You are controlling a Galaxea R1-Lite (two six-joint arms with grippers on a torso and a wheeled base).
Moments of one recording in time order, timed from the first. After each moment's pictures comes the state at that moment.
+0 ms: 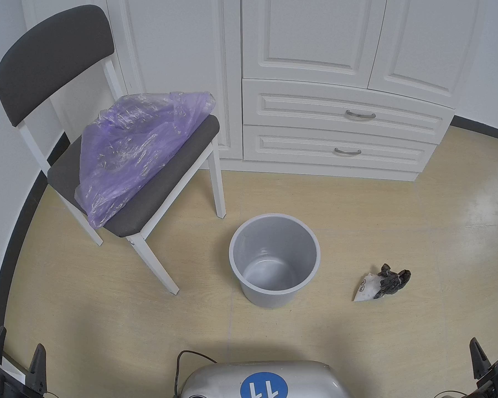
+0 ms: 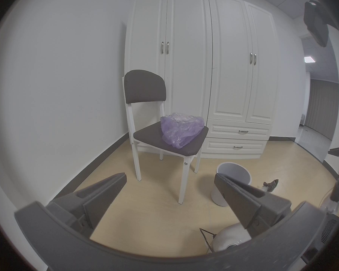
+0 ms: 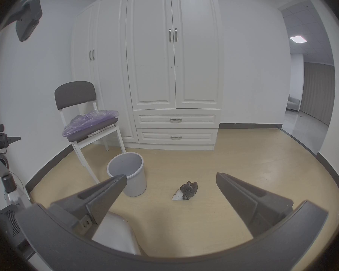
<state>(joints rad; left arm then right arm) 0.00 0.02 -0.02 -0.01 0.03 -0.05 0.00 0.02 -0.02 0.03 0.03 0.01</state>
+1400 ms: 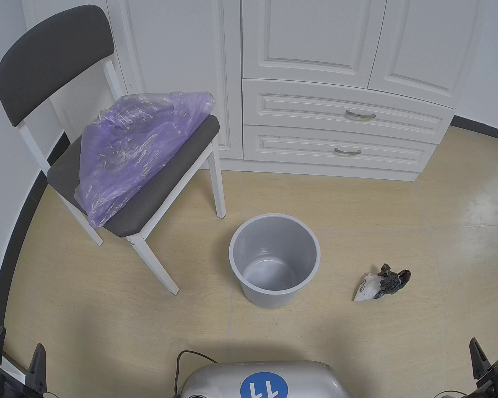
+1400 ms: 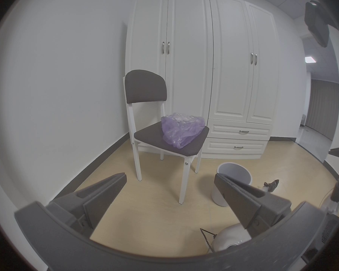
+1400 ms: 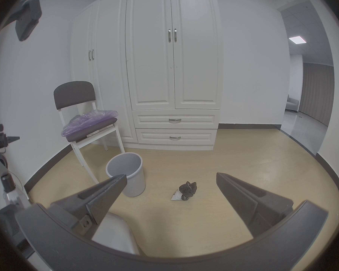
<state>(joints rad) 0.00 0.02 -0.02 -0.01 0.03 -0.05 0.00 0.02 -0.02 0.03 0.03 -0.01</state>
